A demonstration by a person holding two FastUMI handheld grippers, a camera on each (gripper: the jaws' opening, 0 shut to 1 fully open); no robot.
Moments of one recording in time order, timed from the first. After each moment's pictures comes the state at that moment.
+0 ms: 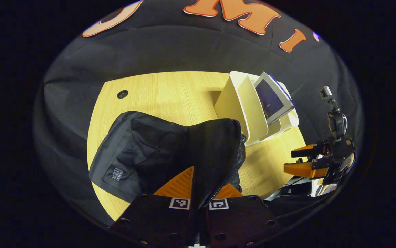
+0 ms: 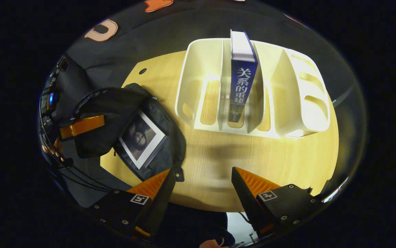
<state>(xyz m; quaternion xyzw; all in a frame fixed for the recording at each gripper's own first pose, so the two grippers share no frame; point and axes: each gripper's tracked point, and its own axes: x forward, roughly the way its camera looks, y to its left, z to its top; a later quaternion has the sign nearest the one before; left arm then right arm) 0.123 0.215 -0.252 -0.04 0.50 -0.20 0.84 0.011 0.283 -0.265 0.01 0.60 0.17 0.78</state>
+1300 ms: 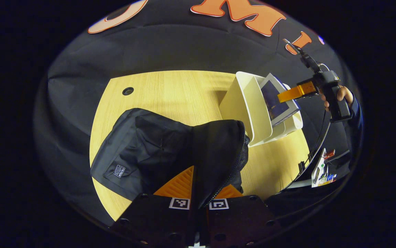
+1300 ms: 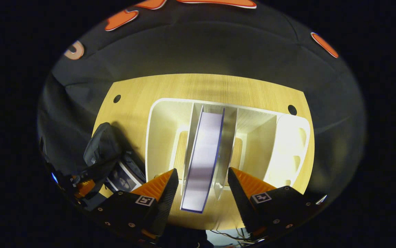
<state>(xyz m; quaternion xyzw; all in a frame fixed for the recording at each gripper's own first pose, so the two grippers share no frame) 0.119 0.219 -0.255 -0.04 0.50 -0.18 0.85 0.206 0.263 -0.235 -0.02 0.61 0.12 0.79</state>
